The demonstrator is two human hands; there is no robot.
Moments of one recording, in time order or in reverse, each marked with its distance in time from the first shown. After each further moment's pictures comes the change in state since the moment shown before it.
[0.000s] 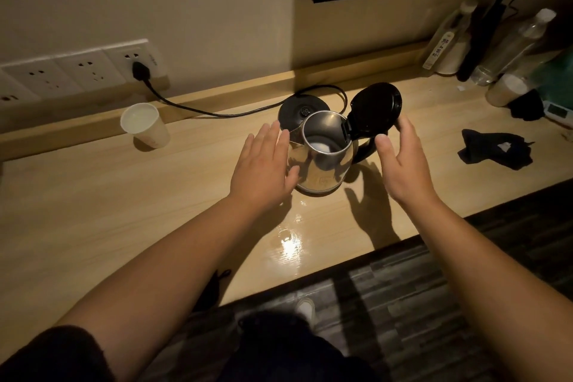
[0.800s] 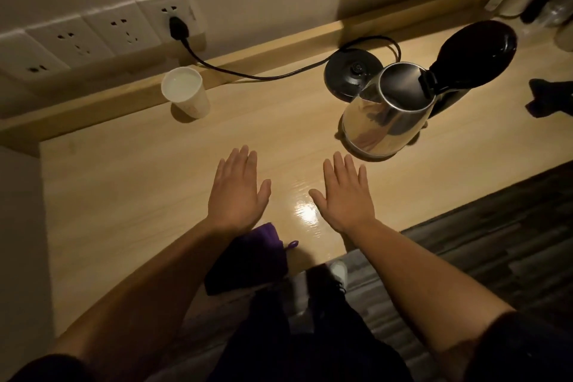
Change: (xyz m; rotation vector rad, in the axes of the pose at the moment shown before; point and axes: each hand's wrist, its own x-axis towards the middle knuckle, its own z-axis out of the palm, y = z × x) left_hand -0.102 -0.153 0.061 -0.105 -0.144 -0.139; right_hand -0.102 0.006 0.217 -0.849 -0.509 -0.049
